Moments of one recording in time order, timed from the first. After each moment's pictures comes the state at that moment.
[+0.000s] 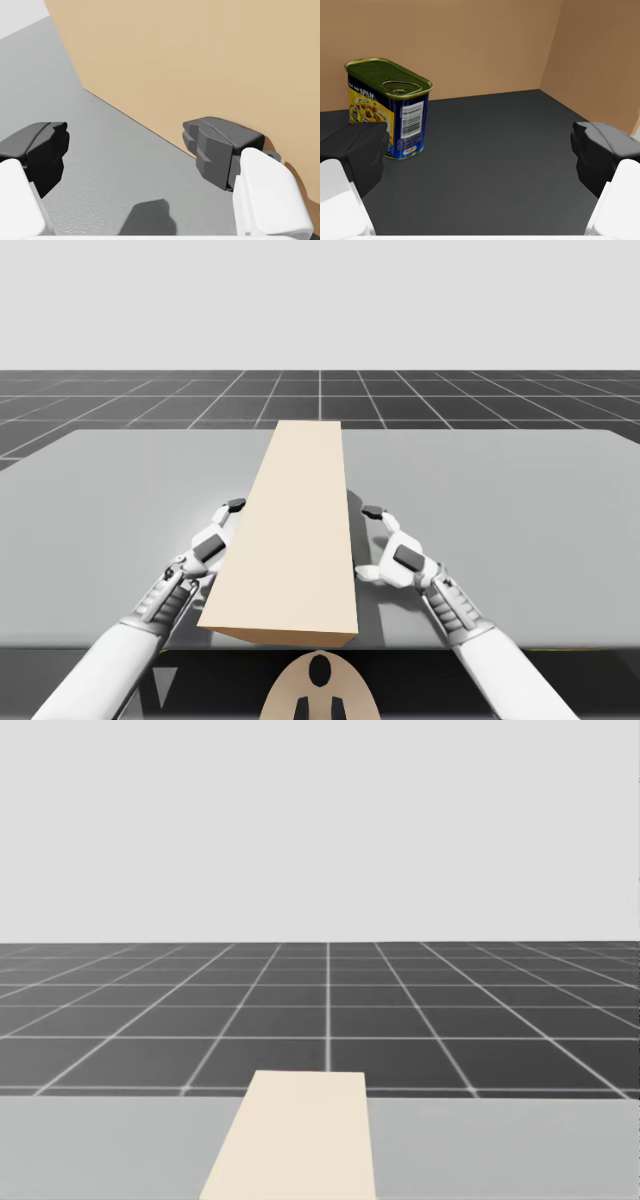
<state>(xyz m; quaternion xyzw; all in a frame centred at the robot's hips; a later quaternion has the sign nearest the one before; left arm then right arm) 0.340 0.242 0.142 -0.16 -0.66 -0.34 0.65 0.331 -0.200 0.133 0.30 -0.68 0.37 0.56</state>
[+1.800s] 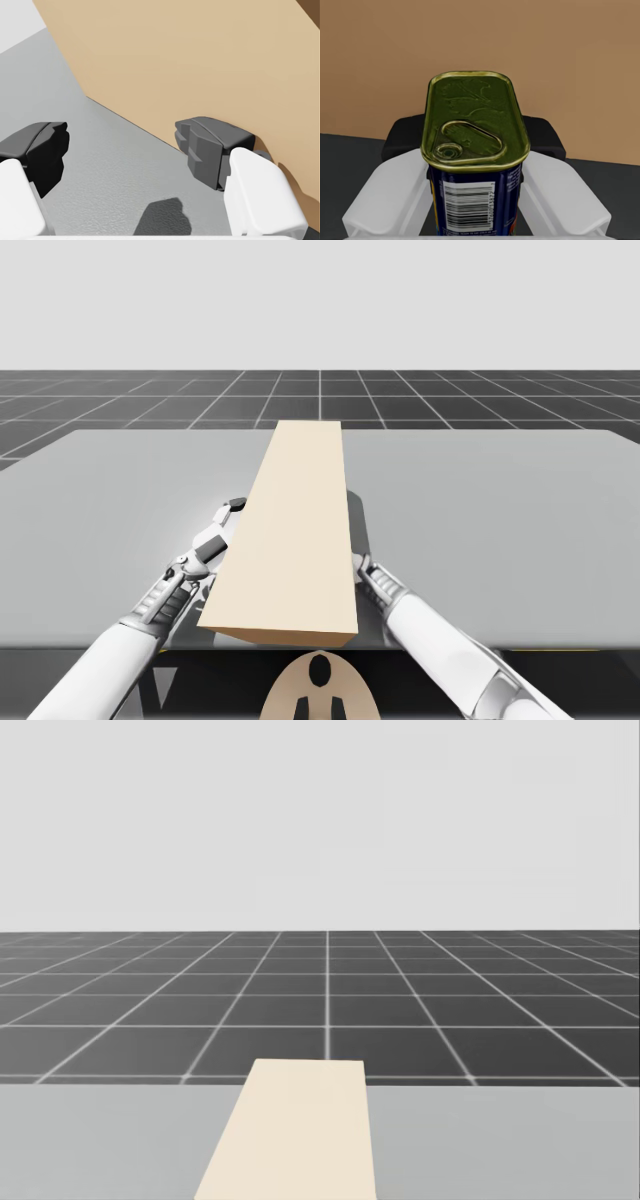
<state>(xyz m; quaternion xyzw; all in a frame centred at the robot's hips) 0.339 0.239 0.143 -0.14 -0.67 -0.36 0.63 0.354 -0.080 0.097 0.49 -0.54 0.50 0.45</state>
